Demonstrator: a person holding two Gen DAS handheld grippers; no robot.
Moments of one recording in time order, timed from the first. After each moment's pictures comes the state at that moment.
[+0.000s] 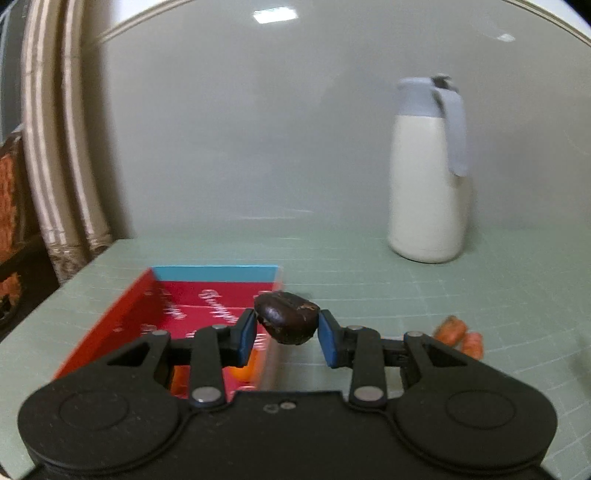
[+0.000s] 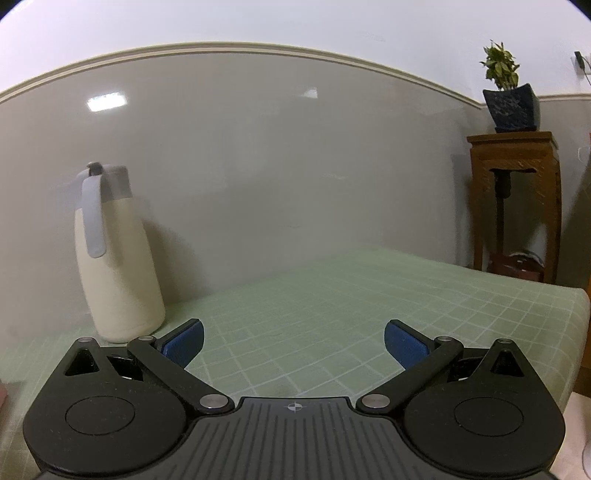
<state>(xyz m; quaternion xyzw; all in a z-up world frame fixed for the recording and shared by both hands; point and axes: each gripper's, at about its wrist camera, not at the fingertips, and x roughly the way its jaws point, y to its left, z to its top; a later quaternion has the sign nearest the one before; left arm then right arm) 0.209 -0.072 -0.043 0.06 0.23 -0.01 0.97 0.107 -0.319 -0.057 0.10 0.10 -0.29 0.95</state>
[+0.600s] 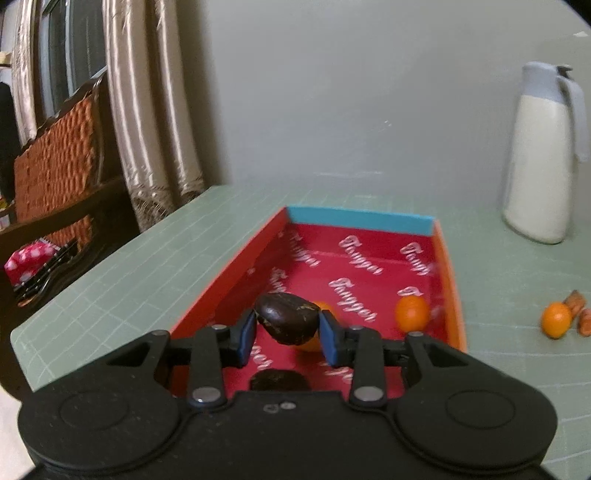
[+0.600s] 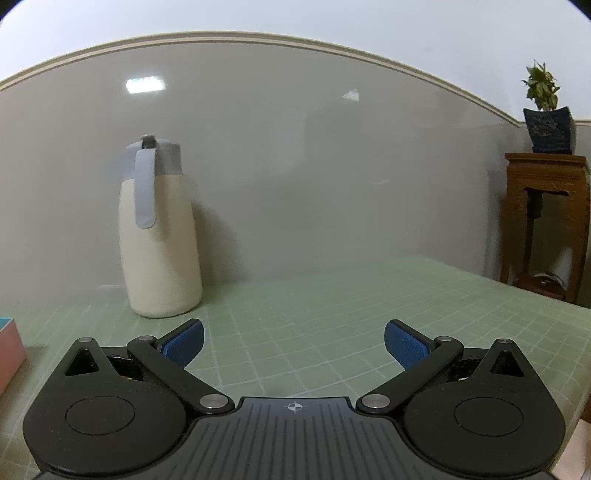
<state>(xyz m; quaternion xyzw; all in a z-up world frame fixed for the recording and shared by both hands) 0.217 0.019 -0.066 0.04 0.28 0.11 0.95 0.121 -0.286 -0.065 0.06 0.11 -0.25 0.96</state>
